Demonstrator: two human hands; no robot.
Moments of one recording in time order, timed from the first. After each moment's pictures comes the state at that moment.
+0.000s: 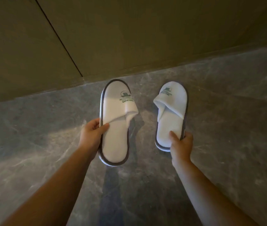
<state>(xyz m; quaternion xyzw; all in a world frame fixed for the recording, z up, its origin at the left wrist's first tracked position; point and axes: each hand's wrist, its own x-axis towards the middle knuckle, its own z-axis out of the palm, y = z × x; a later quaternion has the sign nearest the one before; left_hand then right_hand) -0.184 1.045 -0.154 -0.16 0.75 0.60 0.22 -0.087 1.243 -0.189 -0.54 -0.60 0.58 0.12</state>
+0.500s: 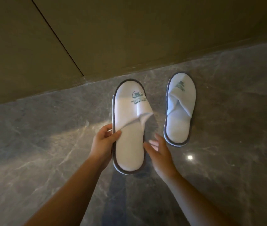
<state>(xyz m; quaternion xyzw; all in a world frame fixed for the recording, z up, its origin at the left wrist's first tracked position) -0.171 1.057 -0.172 -0.16 0.65 0.68 0.29 -0.087 1.187 -0.186 -0.39 -0.64 0.66 -0.07</state>
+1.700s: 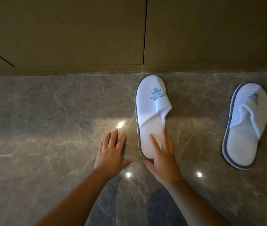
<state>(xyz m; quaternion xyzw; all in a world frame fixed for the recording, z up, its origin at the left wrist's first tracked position) -0.162 0.913 -0.259 0.11 0.96 0.10 0.25 -0.126 1.085 -0.252 -0.05 -0.95 0.26 -0.18</state>
